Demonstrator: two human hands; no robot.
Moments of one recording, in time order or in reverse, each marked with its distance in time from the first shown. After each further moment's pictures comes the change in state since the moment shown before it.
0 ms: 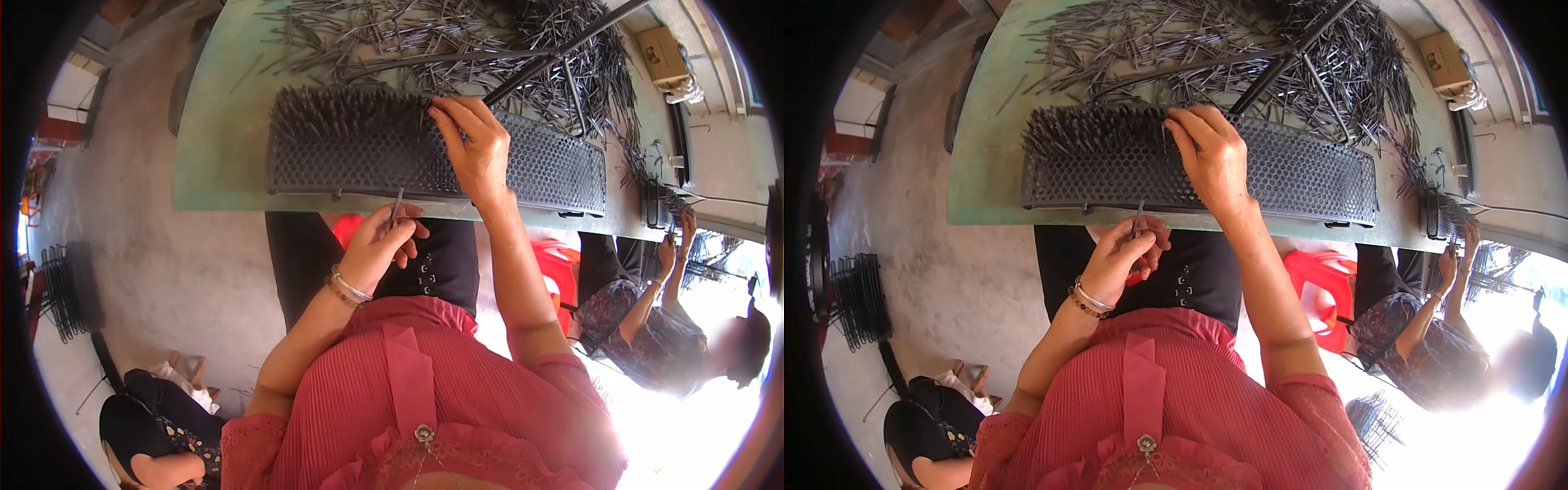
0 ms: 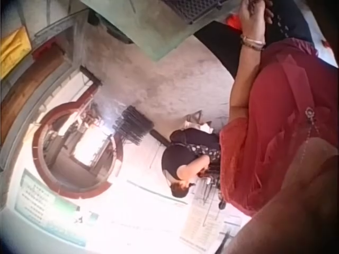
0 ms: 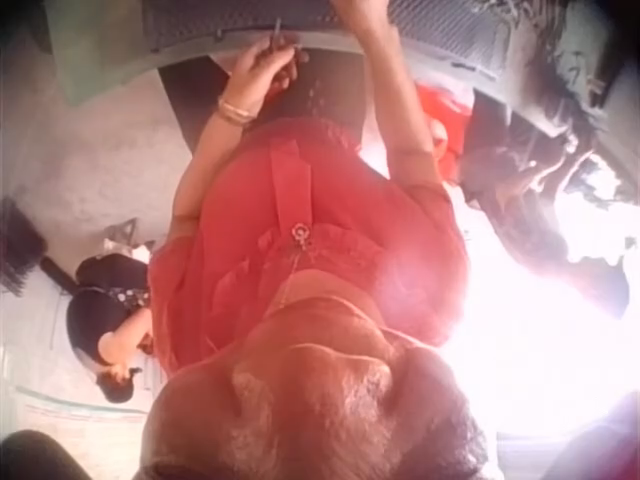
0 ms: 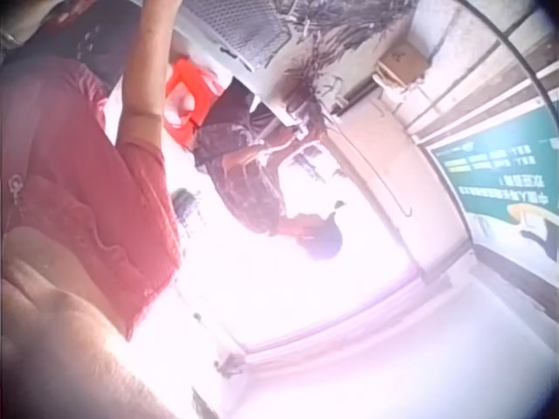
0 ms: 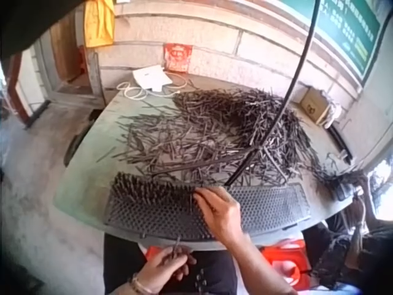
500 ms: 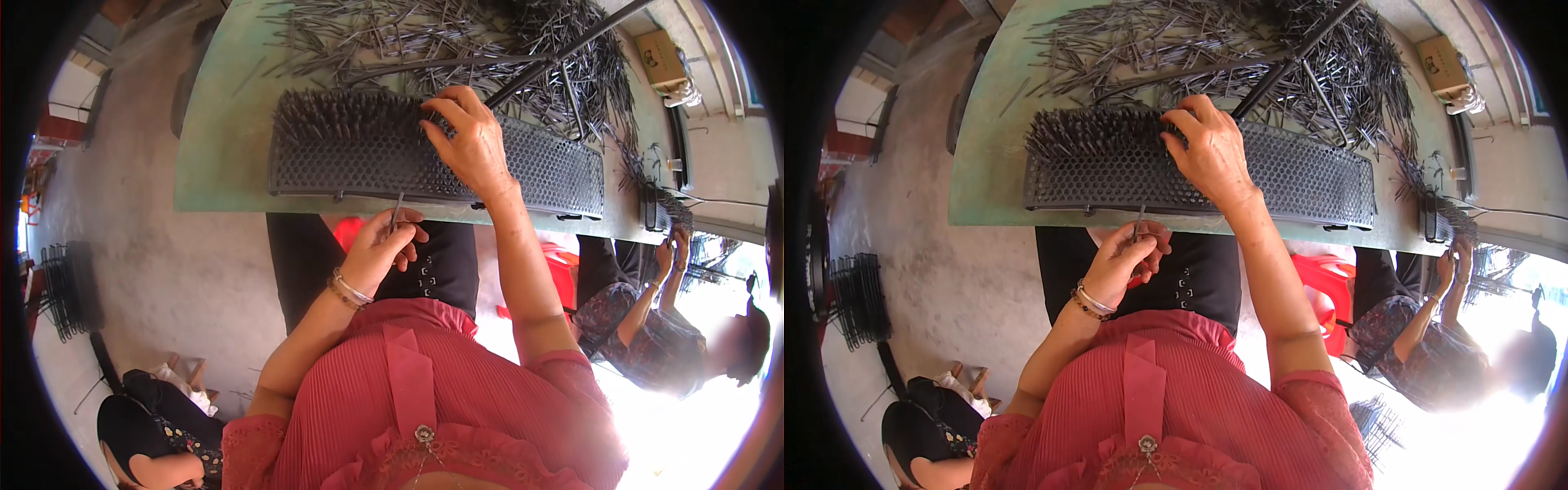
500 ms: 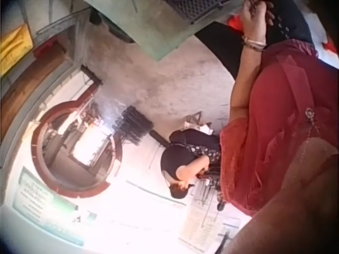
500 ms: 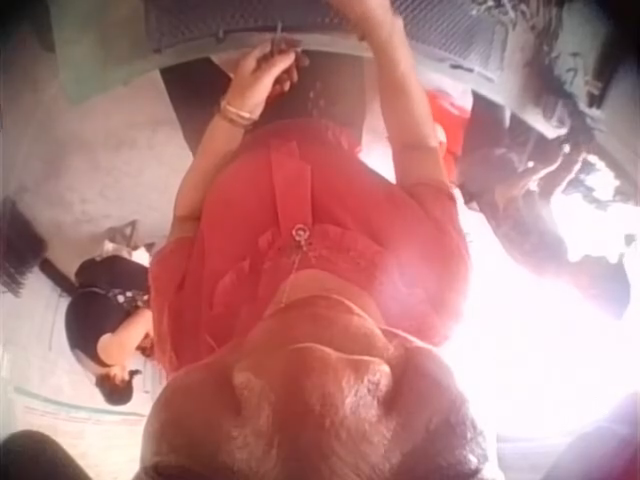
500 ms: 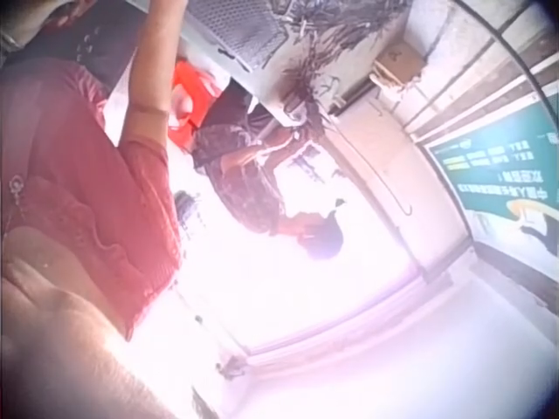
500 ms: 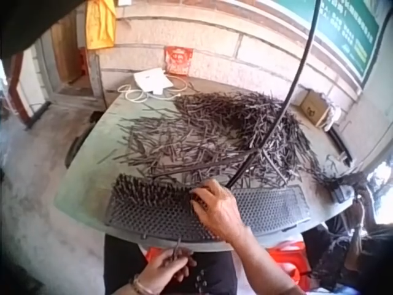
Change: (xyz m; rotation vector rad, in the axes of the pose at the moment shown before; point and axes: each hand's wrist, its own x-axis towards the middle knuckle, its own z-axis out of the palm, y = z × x) left_hand -0.001 -0.005 -0.002 0.003 -0.004 -0.005; right_hand 0.011 0.007 -0.003 -0.104 -0.244 -0.041
